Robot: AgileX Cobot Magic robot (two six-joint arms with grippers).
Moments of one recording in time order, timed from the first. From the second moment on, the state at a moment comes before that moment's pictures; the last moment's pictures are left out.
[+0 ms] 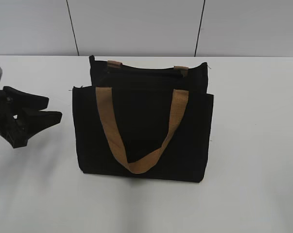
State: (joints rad) left arm 0.01 1.53 -0.48 1.17 -0.84 -0.54; right arm -0.07 -0.01 -0.47 0.23 1.08 -0.18
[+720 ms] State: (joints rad) left arm -0.02 1.94 -0.79 1.43 -1.07 -0.54; right arm -0.07 -0.01 -0.47 0.23 1.08 -0.18
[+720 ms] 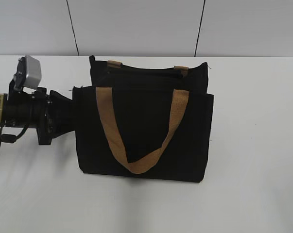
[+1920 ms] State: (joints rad) left arm -0.11 1.82 -0.82 1.34 -0.87 -0.51; right arm -0.07 -0.01 -0.47 0.23 1.08 -0.18
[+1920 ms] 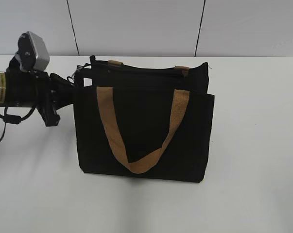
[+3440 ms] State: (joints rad) left arm -0.14 1.46 -0.82 1.38 -0.63 -0.90; right arm -0.04 0.51 -0.67 0.45 0.91 -0.35
